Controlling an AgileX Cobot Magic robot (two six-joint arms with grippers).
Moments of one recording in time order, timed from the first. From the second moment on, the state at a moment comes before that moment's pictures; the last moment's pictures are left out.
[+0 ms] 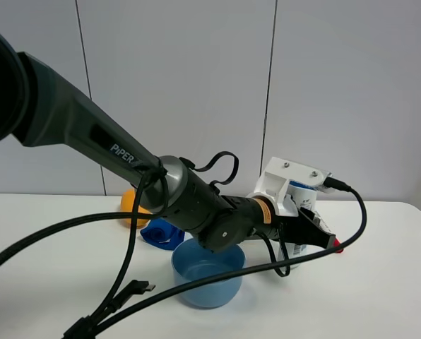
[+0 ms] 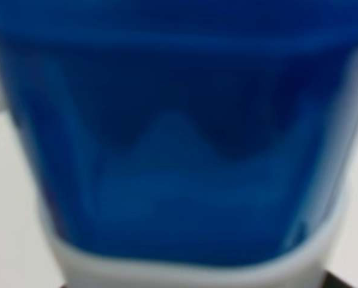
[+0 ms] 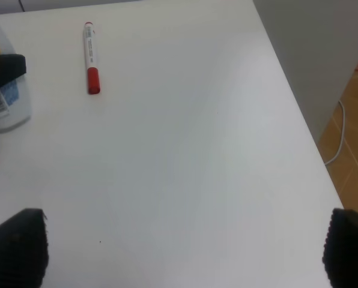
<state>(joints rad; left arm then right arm) -0.83 2.43 -1.55 0.25 -0.51 -0.23 -0.07 0.00 -0.50 -0.06 1.07 0.04</state>
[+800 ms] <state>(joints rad) -0.82 2.45 -1.55 0.33 -0.63 -0.19 -0.07 0.00 -0.50 -0.06 1.07 0.04</state>
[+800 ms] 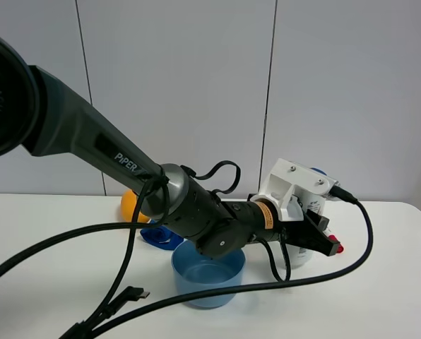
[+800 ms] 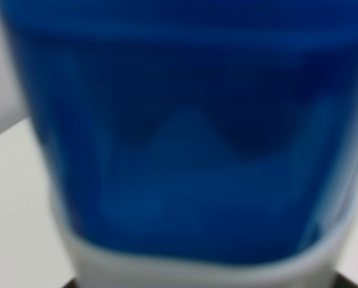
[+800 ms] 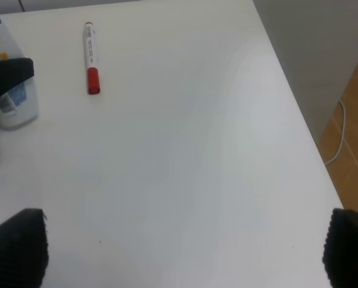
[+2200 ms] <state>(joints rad) -0.78 2.49 -1.55 0.31 -0.70 -0.43 -0.07 0.00 -0.50 -0.06 1.07 0.04</state>
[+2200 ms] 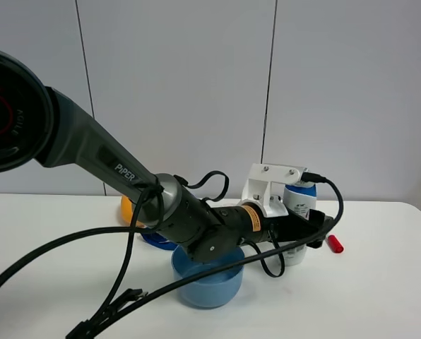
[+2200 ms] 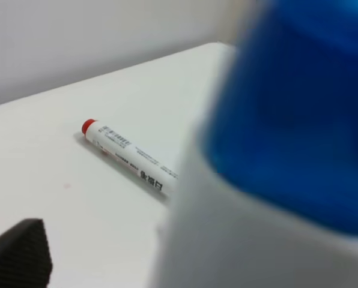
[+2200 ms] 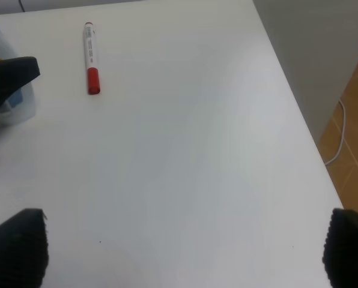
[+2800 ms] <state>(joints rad) -0.79 2.34 -1.56 0.40 -0.50 -0.44 -0.07 0.00 -0.50 -0.06 1.07 0.04</state>
